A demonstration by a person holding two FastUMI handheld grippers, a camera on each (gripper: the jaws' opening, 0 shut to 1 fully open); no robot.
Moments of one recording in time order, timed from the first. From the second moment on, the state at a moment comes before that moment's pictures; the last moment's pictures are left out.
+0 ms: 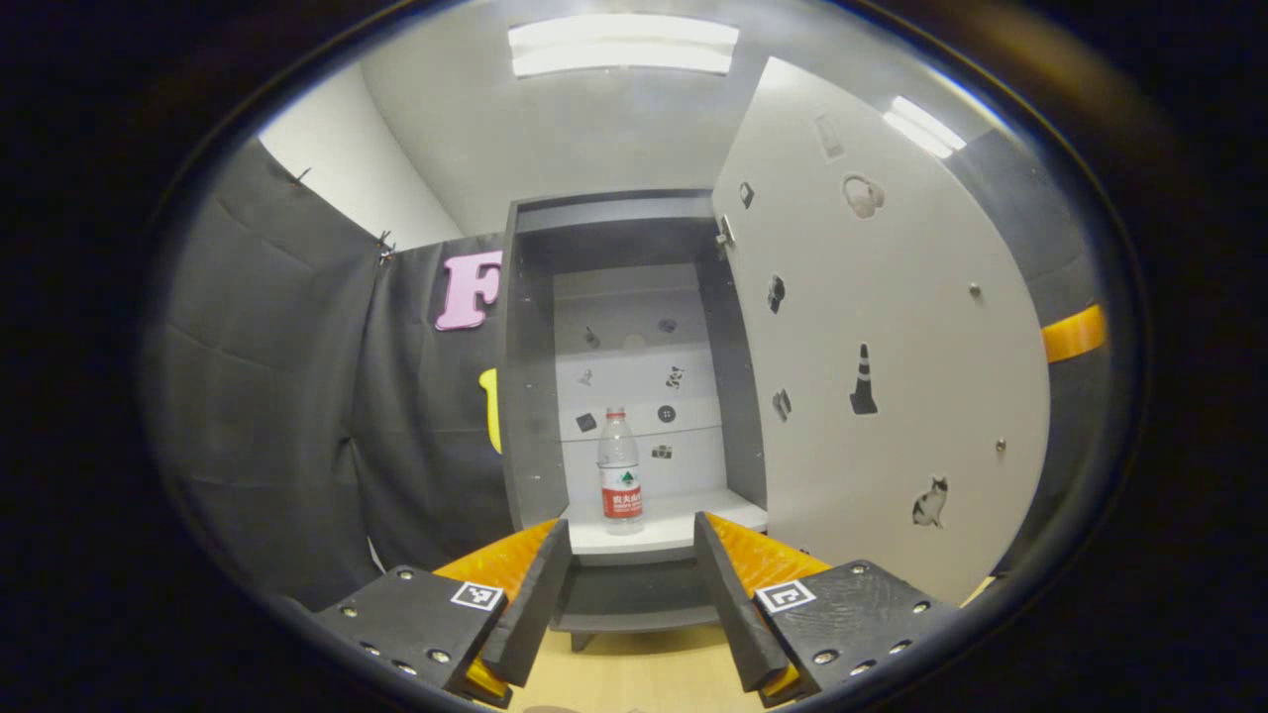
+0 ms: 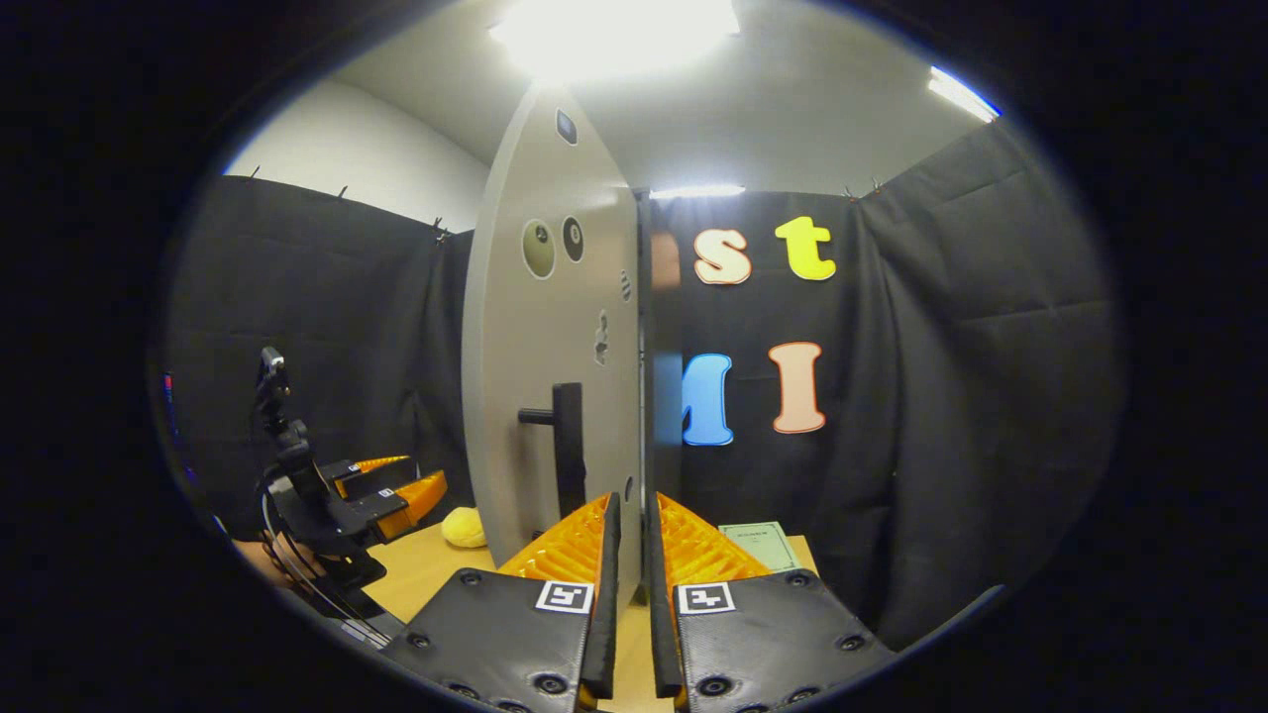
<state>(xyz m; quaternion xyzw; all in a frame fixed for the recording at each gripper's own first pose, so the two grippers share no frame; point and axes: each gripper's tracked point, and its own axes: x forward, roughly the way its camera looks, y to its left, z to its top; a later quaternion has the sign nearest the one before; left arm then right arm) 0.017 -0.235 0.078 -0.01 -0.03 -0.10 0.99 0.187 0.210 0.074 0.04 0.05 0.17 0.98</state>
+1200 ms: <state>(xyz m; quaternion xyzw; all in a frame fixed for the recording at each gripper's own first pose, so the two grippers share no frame) 0.270 -0.265 0.082 -0.04 -0.01 -0.17 0.98 0.185 0.135 0.059 0.05 0.08 -0.10 0.99</state>
